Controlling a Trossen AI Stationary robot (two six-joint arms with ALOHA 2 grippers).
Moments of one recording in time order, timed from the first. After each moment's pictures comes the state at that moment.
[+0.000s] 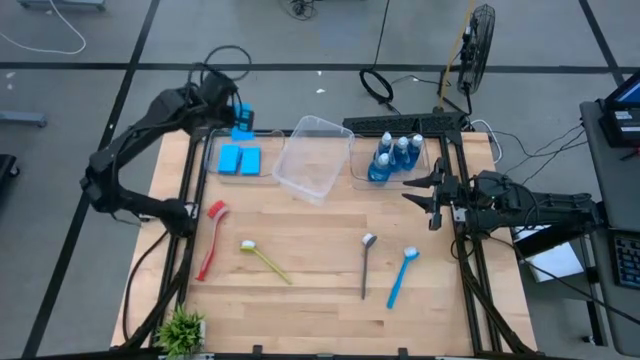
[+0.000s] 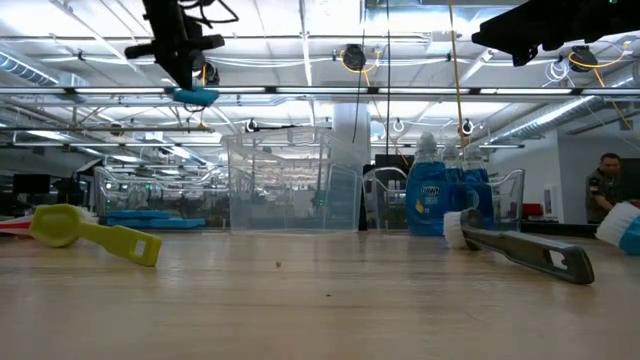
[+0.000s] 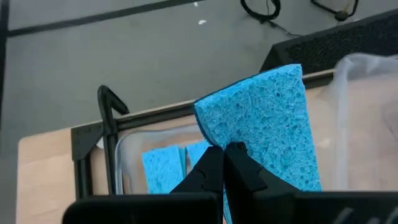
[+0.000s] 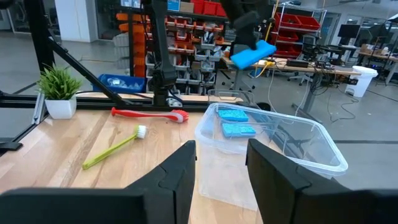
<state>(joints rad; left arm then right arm) 0.75 1.31 1.48 -1.15 -0.33 -0.50 -0.04 0.38 0.43 -0.11 0.11 -0.07</state>
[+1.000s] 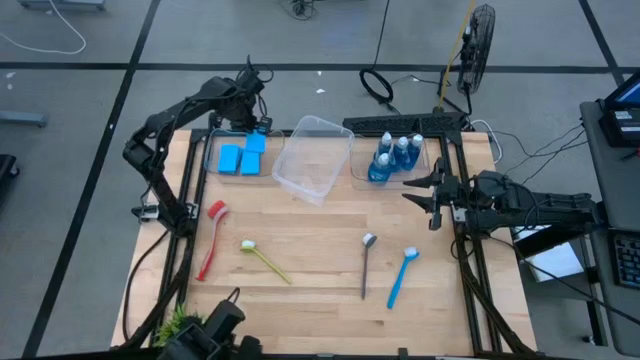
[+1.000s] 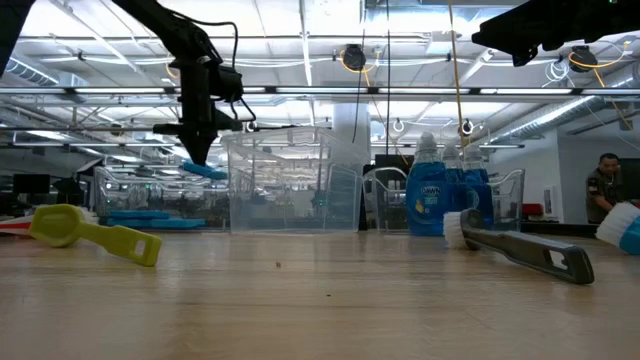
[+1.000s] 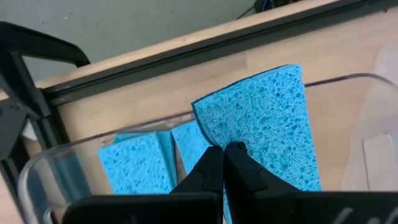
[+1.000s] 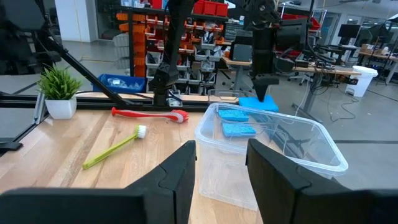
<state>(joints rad) 0.95 1.74 1.48 -1.09 -0.05 -0.35 -0.04 0.38 0.43 -0.11 0.11 -0.07</state>
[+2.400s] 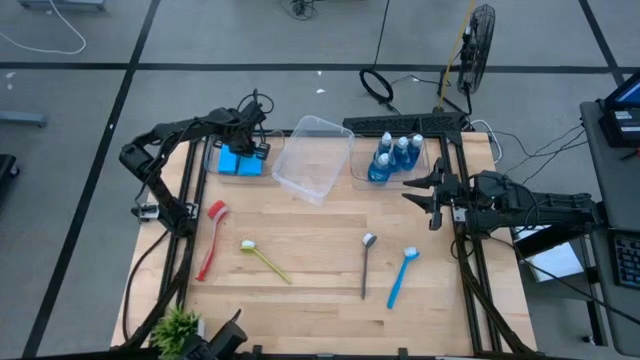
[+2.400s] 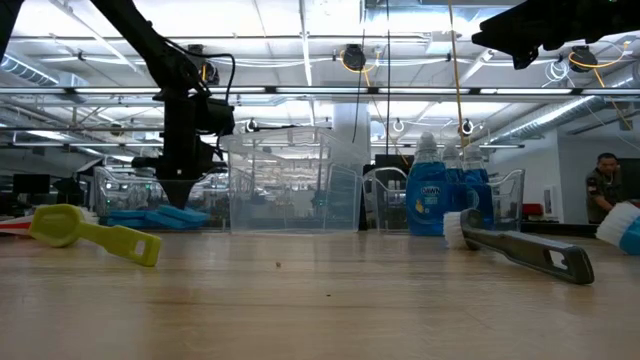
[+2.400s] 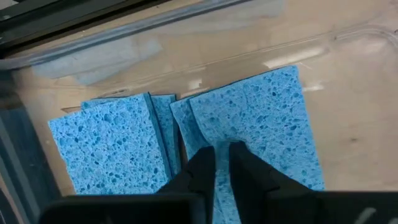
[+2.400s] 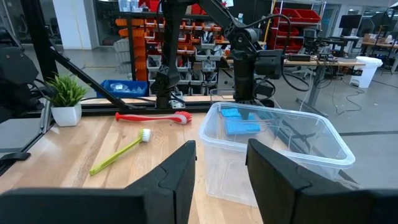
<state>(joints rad) 0.89 1.69 1.08 -0.80 -0.13 -0.40 -0.05 0.38 0.43 -0.11 0.11 -0.01</state>
